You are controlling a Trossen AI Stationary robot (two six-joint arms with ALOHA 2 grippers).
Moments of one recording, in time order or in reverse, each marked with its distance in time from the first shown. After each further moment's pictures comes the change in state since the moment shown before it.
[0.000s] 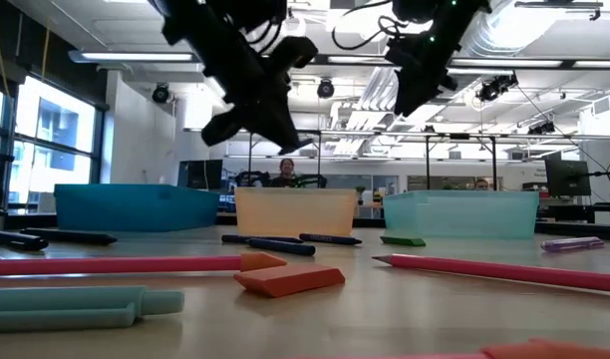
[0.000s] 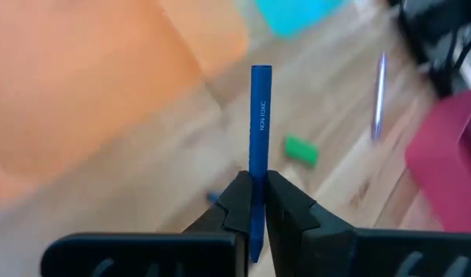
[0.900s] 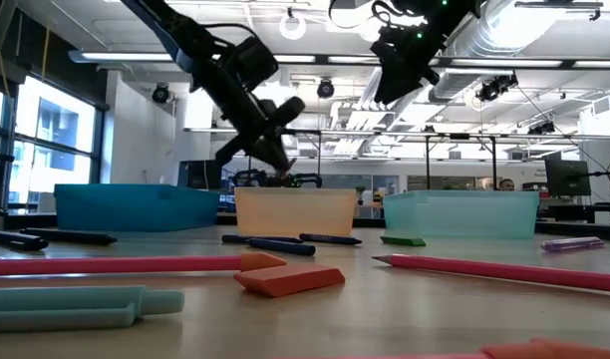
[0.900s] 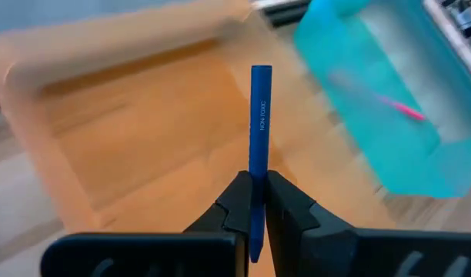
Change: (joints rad) left arm 0.380 0.100 0.048 0.130 0.023 0.262; right arm -0.009 0.016 -0.004 0.229 0.018 -0.079
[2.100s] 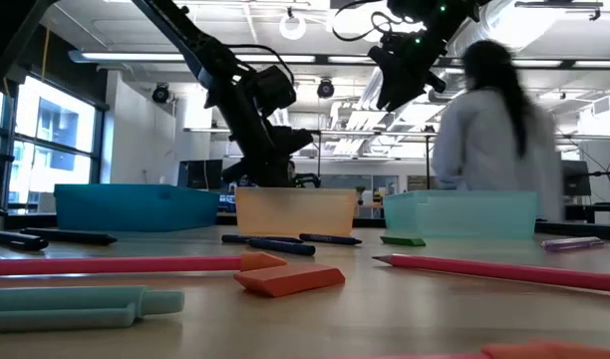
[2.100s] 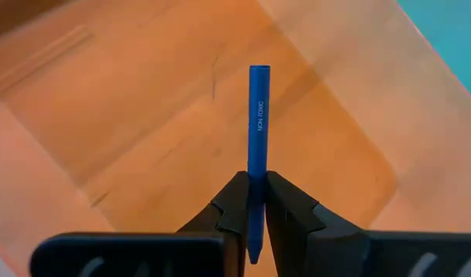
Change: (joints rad) left arm -0.016 0.166 0.091 -0.153 0.063 0.178; right arm -0.007 0.017 -0.001 -0.036 0.008 0.171
